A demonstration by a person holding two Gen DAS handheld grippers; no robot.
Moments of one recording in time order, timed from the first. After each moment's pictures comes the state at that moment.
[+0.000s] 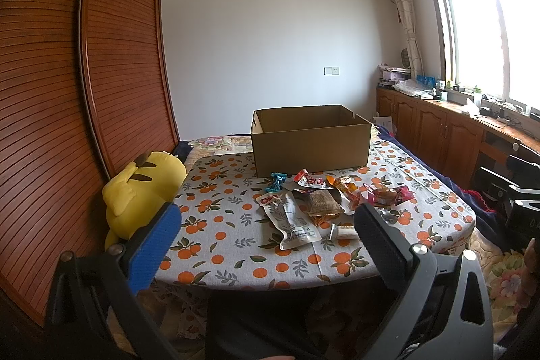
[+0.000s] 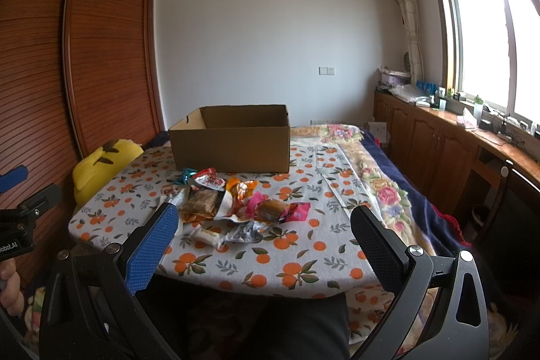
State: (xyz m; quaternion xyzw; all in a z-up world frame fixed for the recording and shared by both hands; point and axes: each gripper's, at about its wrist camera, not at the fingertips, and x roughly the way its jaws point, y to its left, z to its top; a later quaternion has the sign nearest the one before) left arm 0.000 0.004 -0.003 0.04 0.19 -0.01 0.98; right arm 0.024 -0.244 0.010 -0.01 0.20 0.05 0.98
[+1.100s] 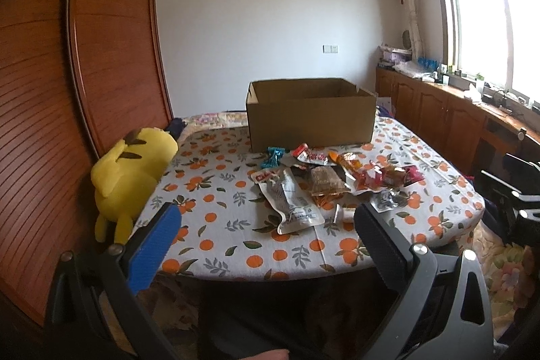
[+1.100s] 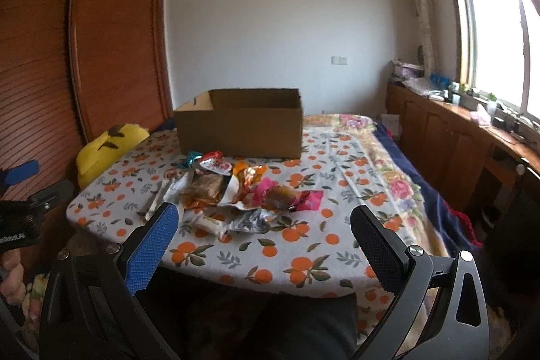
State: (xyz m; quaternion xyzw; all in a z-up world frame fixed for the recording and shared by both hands) left arm 0.039 0.005 -0.033 0.03 0.24 -0.01 0.97; right arm 0.048 -0.240 -0.015 -0.02 0.23 0.09 0.97
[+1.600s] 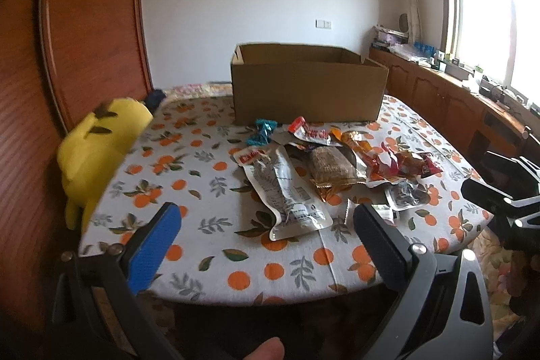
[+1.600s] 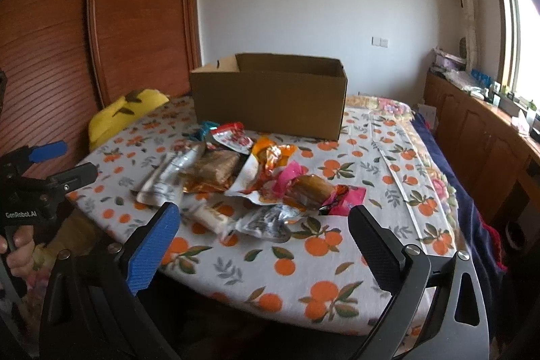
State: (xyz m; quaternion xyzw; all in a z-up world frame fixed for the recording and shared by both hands) left arm 0.118 0.012 -0.078 0.00 0.30 -0.05 0.95; right arm 0.129 -0.228 -0.057 -0.05 0.28 0.16 0.95
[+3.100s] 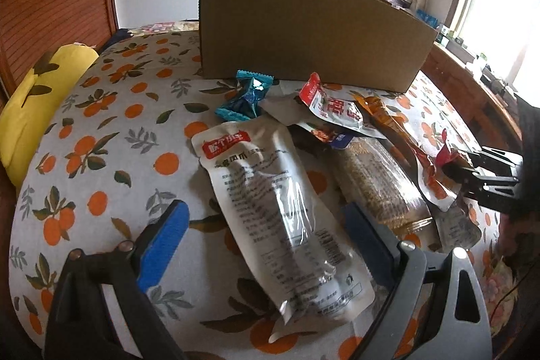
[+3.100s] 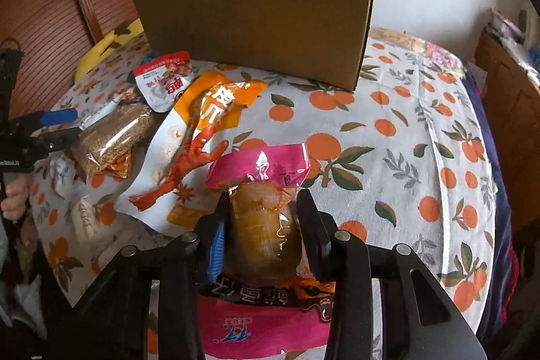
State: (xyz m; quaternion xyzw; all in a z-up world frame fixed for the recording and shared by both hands) left arm 0.257 0.012 -0.139 -0.03 0.42 -0.09 0.90; right arm 0.298 -0.268 -0.129 -0.09 0.43 0.24 0.87
